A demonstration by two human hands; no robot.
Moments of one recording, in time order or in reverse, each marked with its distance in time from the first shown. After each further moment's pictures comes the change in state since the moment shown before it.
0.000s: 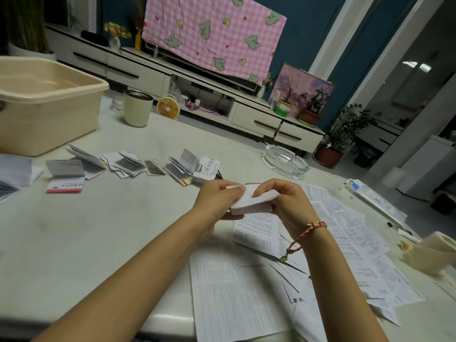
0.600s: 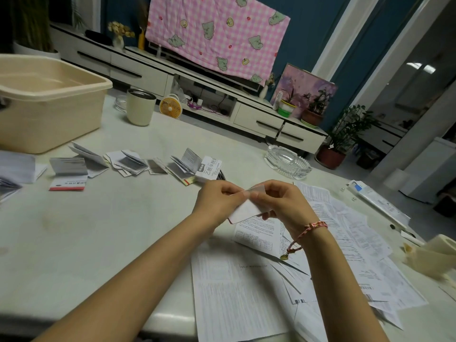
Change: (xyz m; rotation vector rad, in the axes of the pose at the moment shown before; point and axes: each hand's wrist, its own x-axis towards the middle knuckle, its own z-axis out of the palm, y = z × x) left_hand 0.009 -0.014 -0.004 0.230 0.066 0.195; right_hand 0.000 0.001 0.002 -0.115 -0.044 0.044
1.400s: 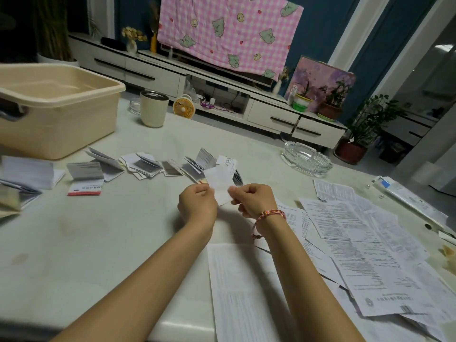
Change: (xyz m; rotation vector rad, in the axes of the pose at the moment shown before) left_hand 0.030 -0.044 -0.020 -0.199 0.606 -0.243; right_hand 0.049 0.022 0.073 0.040 0.122 0.150
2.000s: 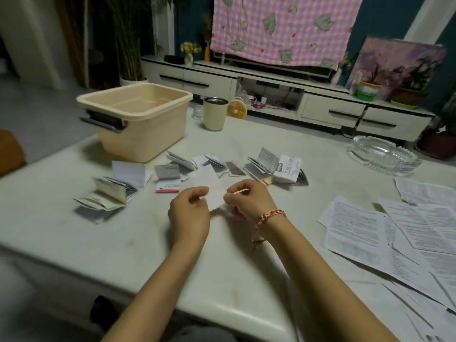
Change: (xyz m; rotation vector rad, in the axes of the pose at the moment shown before) left_hand 0.011 0.015 -0.126 0.270 0.191 0.289; right_hand -0.026 -0.021 0.108 0.035 -0.310 -0.035
